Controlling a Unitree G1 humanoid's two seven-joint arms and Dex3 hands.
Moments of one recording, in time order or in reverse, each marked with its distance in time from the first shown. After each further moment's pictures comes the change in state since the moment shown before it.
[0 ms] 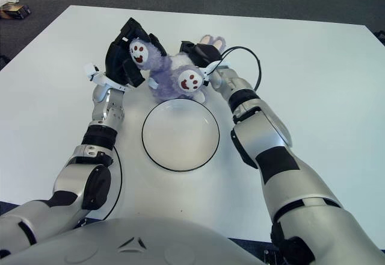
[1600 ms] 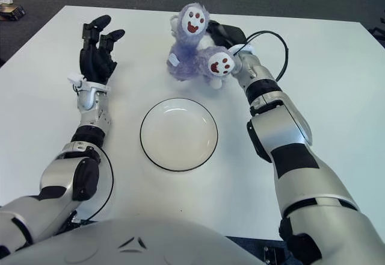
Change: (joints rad) left arm -0.081 0.134 0.058 0.410 0.282 -0.321 0.438; right arm -0.010 -0.128 -0.068 -0.166 0.046 -0.001 0.038
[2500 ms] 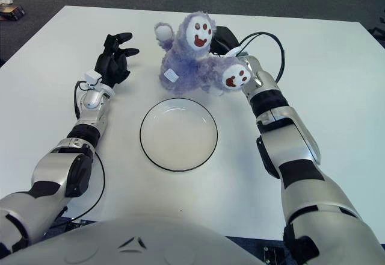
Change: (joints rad) left arm -0.036 0.063 -0.106 0.124 0.114 0.107 0.054; right arm 0.165 -0.042 -0.046 -0.347 0.035 -0.082 0.121
